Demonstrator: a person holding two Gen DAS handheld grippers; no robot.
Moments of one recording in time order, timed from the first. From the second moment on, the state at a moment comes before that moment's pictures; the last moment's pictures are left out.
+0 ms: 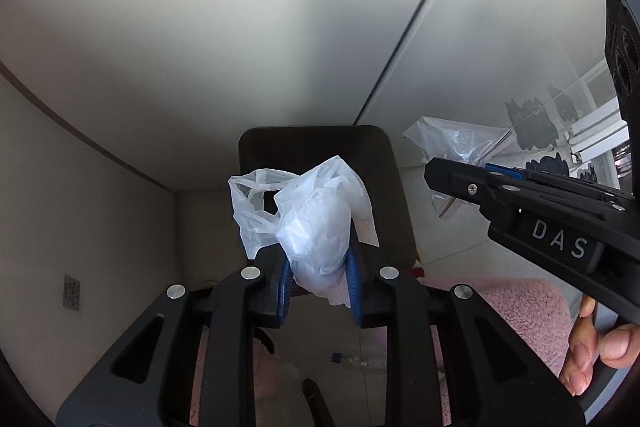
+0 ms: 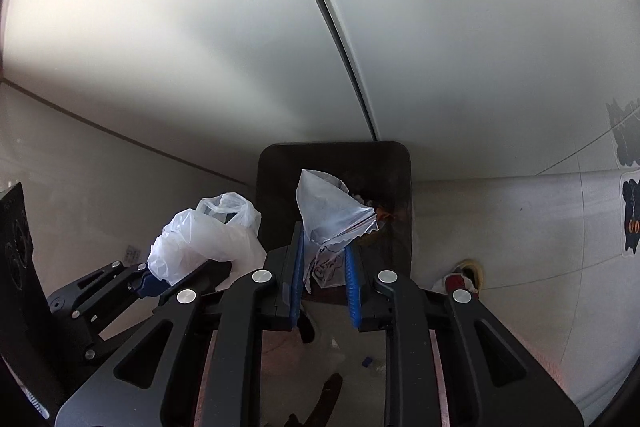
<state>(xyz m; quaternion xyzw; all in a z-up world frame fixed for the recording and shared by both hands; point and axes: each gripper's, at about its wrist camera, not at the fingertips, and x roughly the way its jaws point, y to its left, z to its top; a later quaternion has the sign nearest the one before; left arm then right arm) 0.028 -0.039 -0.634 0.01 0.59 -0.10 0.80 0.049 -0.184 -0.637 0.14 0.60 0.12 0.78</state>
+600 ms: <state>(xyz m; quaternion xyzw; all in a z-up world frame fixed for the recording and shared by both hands) 0.029 -0.033 -0.597 0.02 0.55 -0.07 0.83 0.058 -0.198 -0.611 0.14 0.57 0.10 0.80</state>
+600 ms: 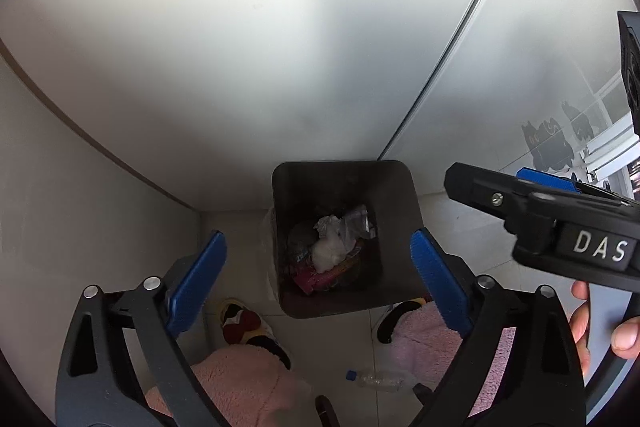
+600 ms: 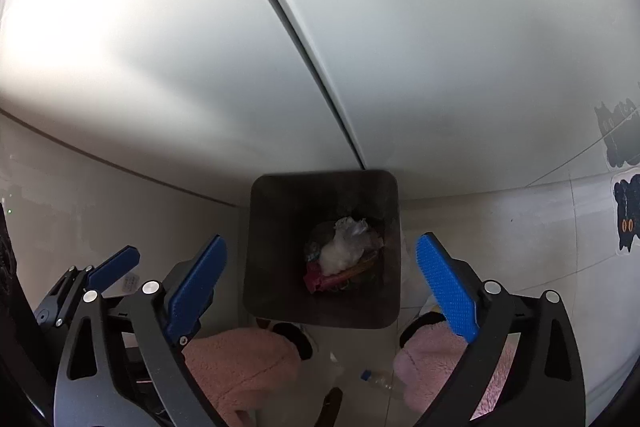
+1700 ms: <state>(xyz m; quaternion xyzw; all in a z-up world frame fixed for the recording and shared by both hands) -0.016 -0.005 -0.349 0.01 0.37 -0.07 0.93 -0.010 -0.266 -0.359 0.15 0.35 0.12 0.92</state>
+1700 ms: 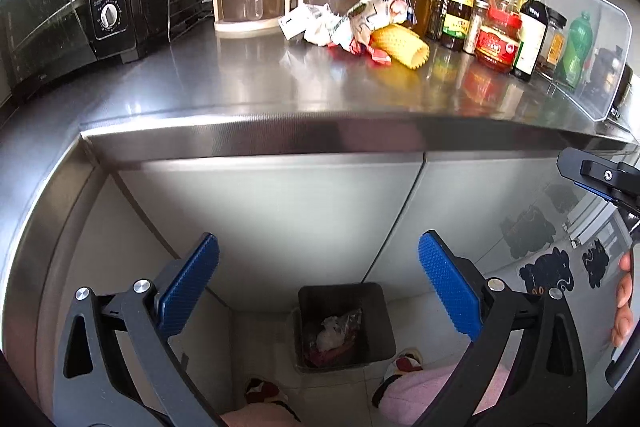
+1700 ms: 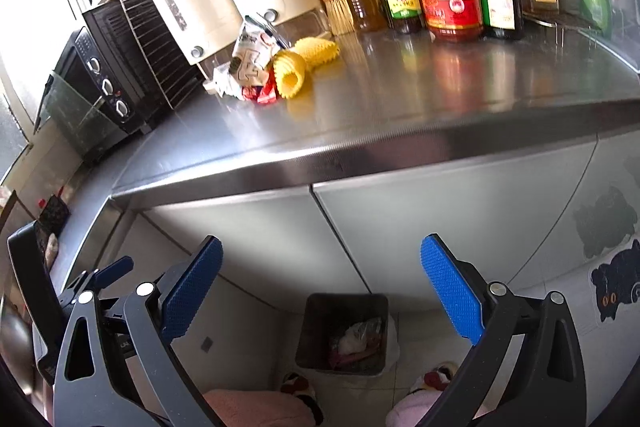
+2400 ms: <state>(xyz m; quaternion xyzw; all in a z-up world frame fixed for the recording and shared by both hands) 0.120 -0.025 -0.285 0.04 0.30 -0.11 0.95 0.121 -0.244 -0.322 0.13 0.34 0.14 0.92</state>
